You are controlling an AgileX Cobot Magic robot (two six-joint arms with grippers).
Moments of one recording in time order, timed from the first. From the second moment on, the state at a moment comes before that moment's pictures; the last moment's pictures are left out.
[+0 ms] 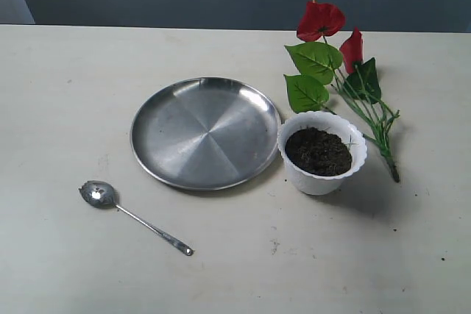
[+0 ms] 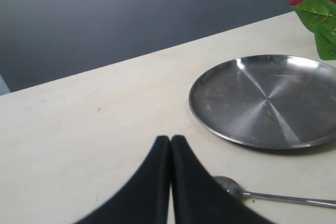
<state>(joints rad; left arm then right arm) -0.28 0.00 0.00 0.04 0.25 0.11 0.22 1.02 -0.96 0.71 0.33 -0.70</state>
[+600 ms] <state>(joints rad) -0.28 0.00 0.00 0.04 0.25 0.11 0.93 1.67 -1.54 0.03 0.98 -0.19</state>
